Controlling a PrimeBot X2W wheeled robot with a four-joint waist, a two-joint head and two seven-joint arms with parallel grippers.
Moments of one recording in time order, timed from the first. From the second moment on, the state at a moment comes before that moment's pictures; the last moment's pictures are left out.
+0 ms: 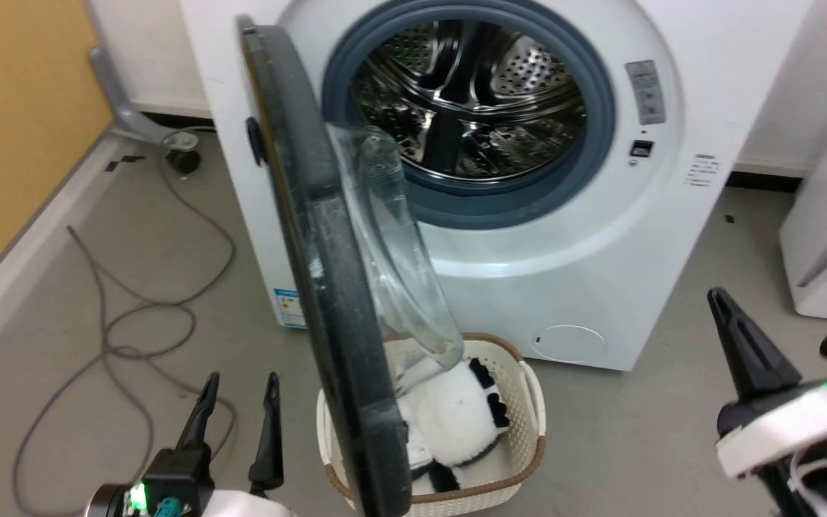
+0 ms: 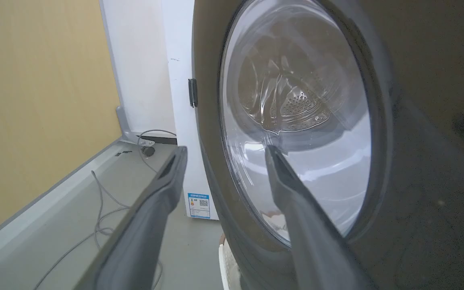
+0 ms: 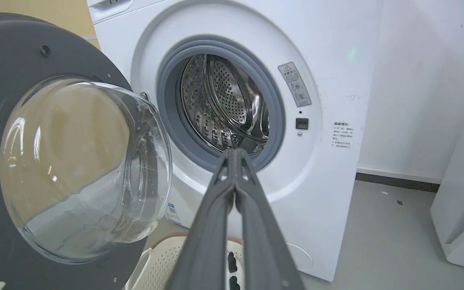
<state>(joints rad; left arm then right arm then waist) 0.03 0.08 -0.09 0.09 -0.11 0.04 -0.26 -0.16 -0.37 0.17 0.09 0.55 0.13 -0.09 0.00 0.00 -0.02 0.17</state>
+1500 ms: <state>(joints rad) 0.01 0.05 0.02 -0.31 -0.11 0.03 -0.26 0.16 -0.06 -0.05 0.05 0.24 0.13 -0.22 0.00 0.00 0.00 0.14</state>
